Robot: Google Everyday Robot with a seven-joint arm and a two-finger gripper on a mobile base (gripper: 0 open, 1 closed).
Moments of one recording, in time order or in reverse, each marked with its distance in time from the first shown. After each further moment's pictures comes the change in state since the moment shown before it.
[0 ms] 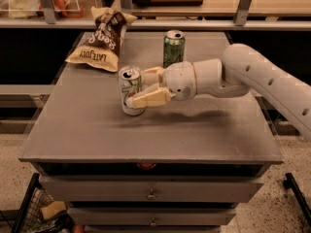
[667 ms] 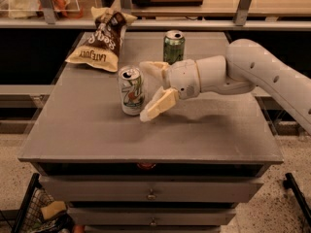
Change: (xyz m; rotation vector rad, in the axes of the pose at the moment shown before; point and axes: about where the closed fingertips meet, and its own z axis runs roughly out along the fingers) arm 0.001 -0.001 -0.011 0.021 0.056 -0.027
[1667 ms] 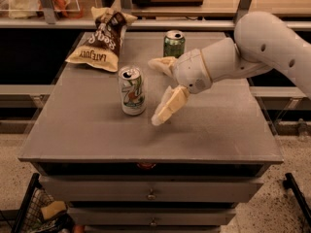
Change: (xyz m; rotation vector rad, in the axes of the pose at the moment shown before) arm 0.002 0.012 -0.027 0.029 0.294 -0.095
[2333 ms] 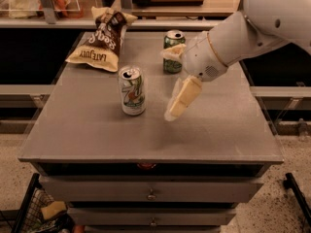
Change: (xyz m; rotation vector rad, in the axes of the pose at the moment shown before) arm -0.004 0.003 -0.044 0.078 0.278 -0.036
